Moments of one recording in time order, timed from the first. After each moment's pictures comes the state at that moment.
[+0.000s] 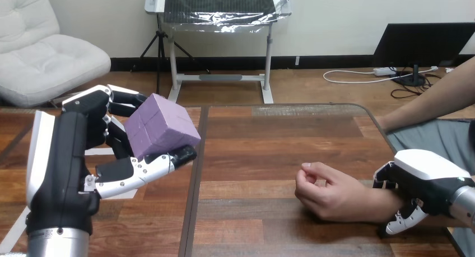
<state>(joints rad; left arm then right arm) 0.38 0.11 0.04 -0.78 0.27 0.11 0.01 -0.25 -0.81 0.22 0.54 -0.60 -0.38 0.25</state>
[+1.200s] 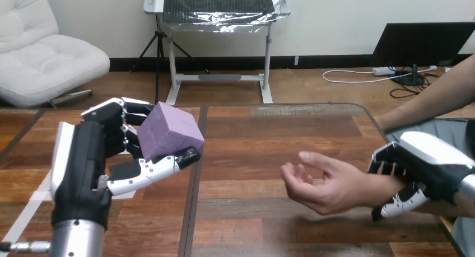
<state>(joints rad) 0.28 0.10 0.06 -0.51 0.12 0.02 -0.01 -0.25 -0.81 0.16 0.51 -0.47 -0.42 0.24</state>
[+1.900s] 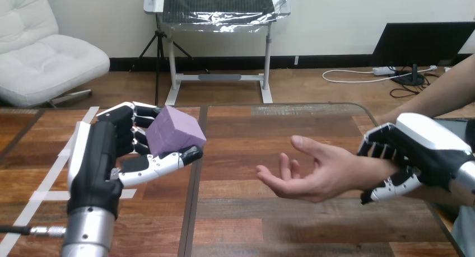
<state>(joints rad) 0.16 0.12 0.06 -0.31 0.13 0.00 -0.01 -0.25 -0.79 0.12 0.41 -0.42 -0.41 0.24</state>
